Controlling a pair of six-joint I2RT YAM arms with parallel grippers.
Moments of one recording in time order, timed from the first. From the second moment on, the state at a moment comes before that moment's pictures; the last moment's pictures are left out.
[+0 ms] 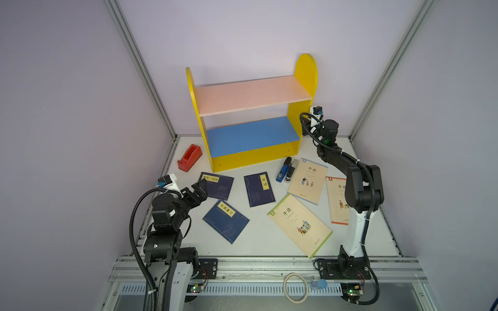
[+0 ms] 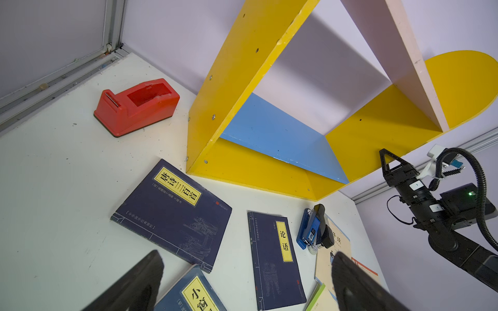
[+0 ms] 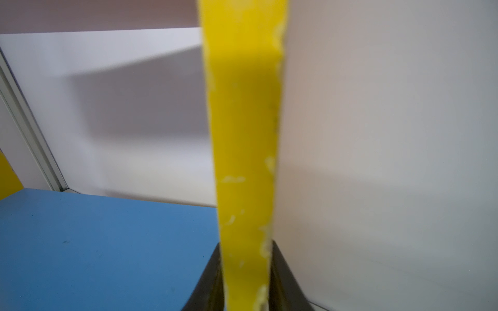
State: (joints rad) left arm 0.09 0.42 0.63 -0.42 0.24 -0.59; right arm 0.08 2.10 1.58 0.56 -0.34 0.05
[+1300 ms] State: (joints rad) left arm 0.08 0.52 0.59 -0.39 0.25 -0.73; right arm 0.15 1.72 1.15 0.51 -0.14 0.07
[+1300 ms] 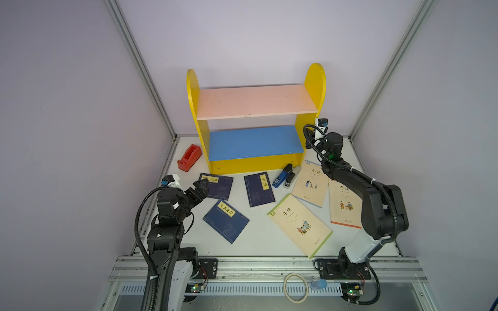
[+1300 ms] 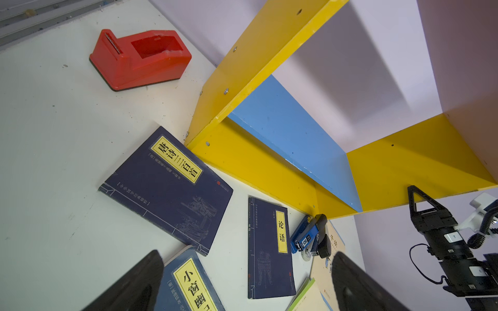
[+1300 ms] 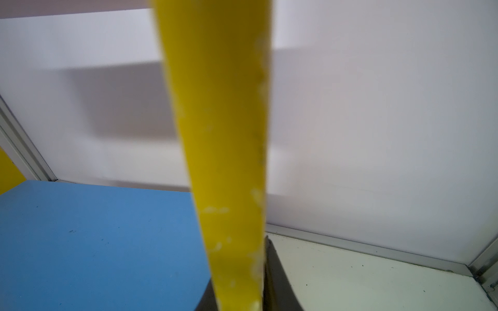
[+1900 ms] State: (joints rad) left arm 0.08 0.36 0.54 -0.51 0.14 -0.97; right arm 0.17 1.67 1.08 0.53 -0.11 0.07
